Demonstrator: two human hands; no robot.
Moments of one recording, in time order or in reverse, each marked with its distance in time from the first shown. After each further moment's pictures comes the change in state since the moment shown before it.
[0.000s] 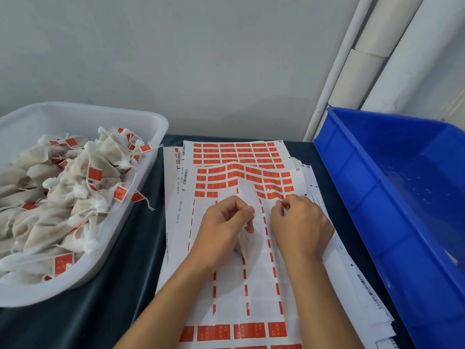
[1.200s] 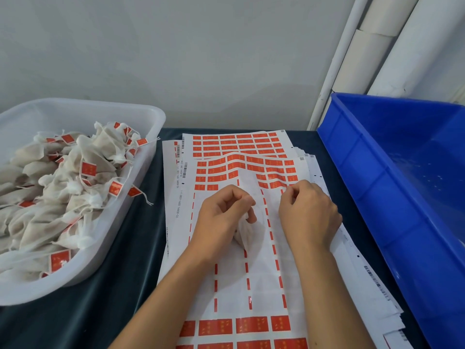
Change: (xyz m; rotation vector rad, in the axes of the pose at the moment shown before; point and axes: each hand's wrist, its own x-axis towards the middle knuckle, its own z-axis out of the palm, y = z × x) left_hand -0.003 0.010 -0.002 -0.023 0.016 -0.010; right_hand 0.008 0.005 0.001 0.068 0.018 0.026
